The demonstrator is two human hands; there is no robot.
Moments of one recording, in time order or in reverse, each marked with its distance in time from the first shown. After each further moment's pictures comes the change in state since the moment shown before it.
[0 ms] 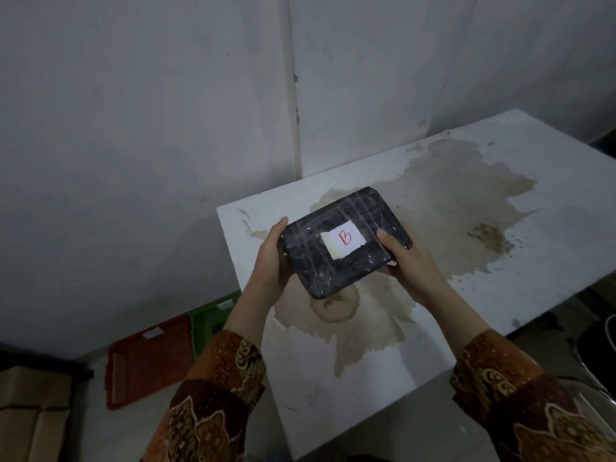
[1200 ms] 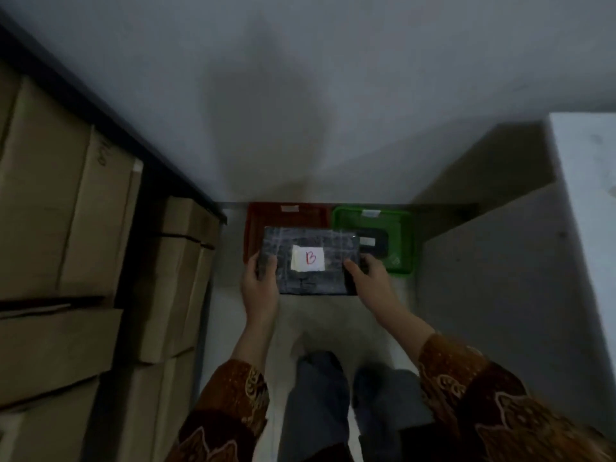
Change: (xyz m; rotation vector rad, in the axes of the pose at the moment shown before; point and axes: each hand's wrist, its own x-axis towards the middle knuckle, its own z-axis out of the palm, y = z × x) left_hand -0.074 -0.088 -0.567 0.160 0.937 -0.106; right_hand 0.003 0.364 0.506 -0.754 -0.274 0.493
